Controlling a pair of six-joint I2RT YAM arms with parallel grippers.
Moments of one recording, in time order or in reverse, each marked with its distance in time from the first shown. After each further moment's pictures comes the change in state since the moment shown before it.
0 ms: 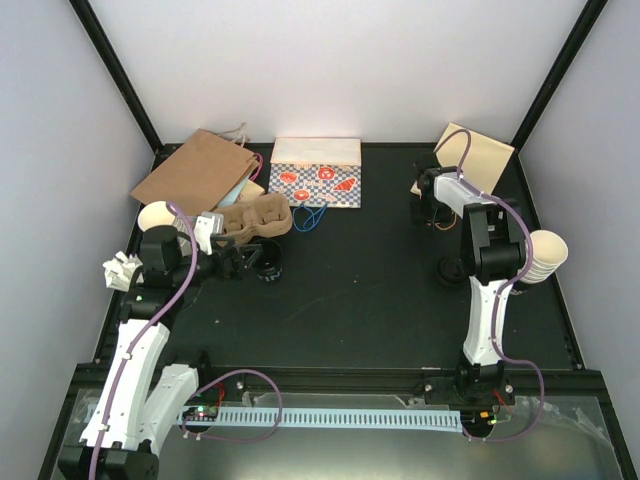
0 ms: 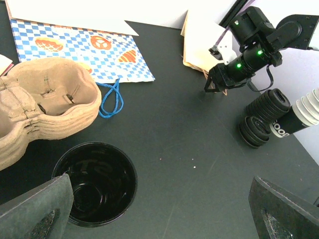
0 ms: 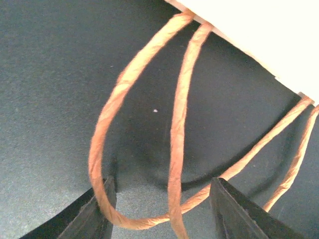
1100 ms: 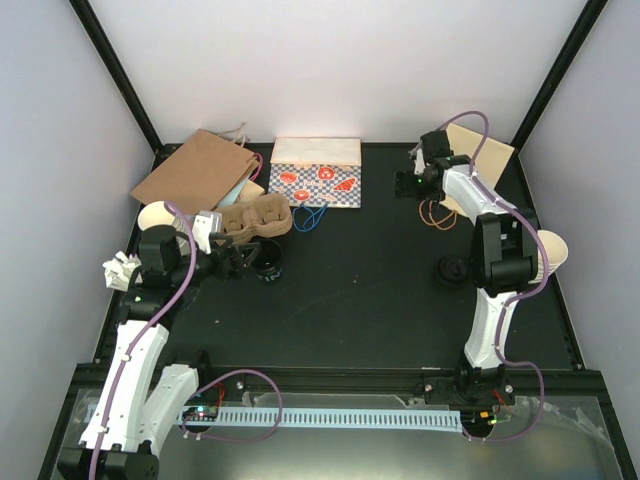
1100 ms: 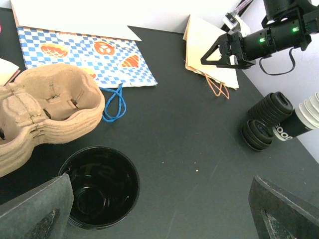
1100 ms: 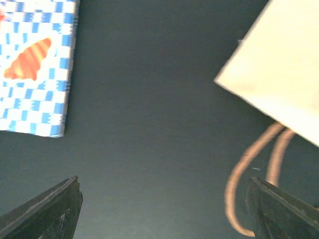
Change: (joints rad) left arm 0.000 -0.006 0.011 -0.002 -0.016 0.000; right arm 0.001 -0.136 0.021 0.149 -0.391 0.032
